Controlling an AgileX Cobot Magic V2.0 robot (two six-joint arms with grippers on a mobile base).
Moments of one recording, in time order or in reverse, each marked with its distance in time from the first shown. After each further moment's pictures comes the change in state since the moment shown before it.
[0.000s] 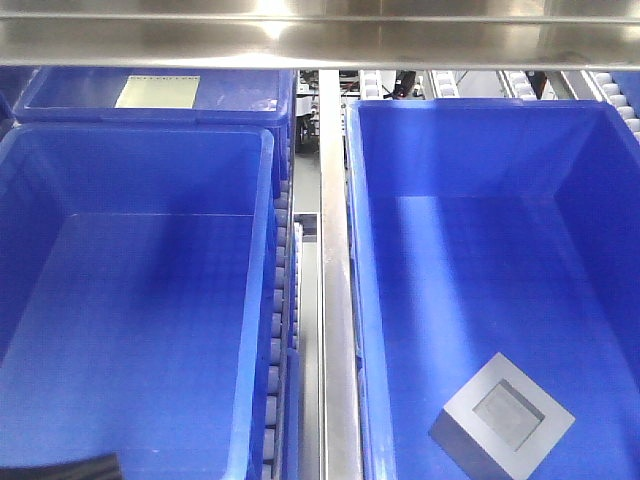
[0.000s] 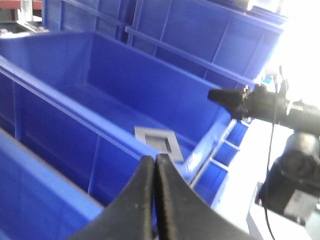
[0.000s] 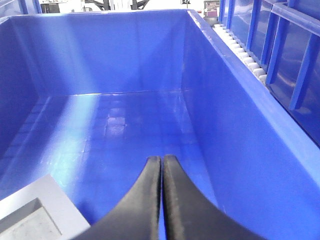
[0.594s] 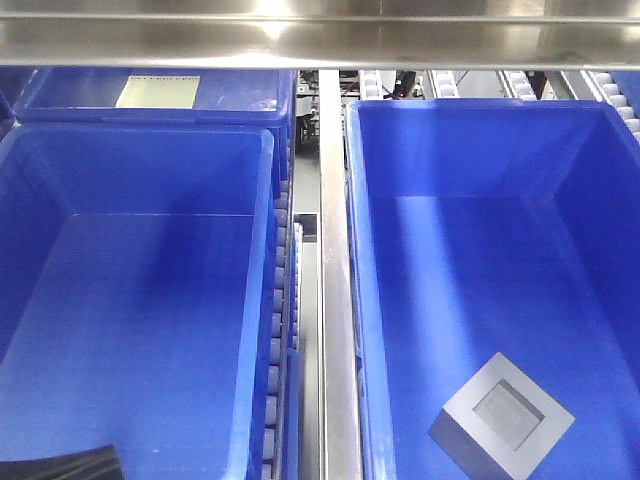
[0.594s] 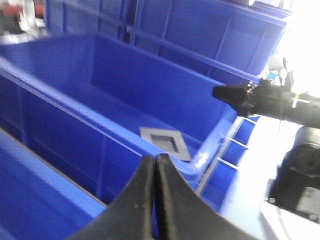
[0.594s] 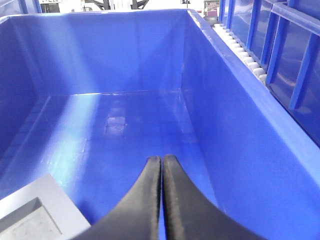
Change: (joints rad) left arm 0.000 -0.002 0.013 0.088 -0.050 0.000; right arm 0.000 0.000 0.000 0.000 0.002 0.000
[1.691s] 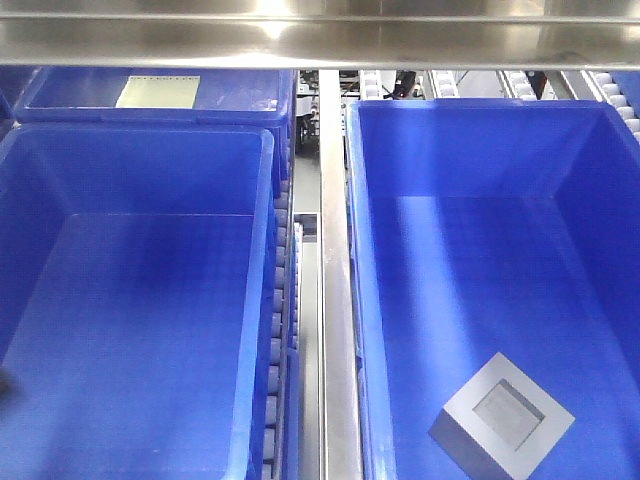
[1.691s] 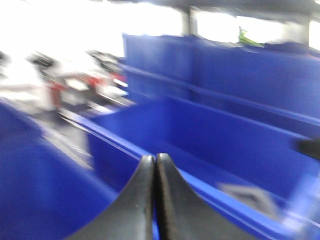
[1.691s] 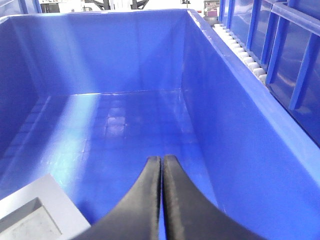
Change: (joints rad) left arm 0.258 -0.179 0.005 0.146 -0.036 -0.039; right arm 0.000 0.000 0.000 0.000 0.000 0.000
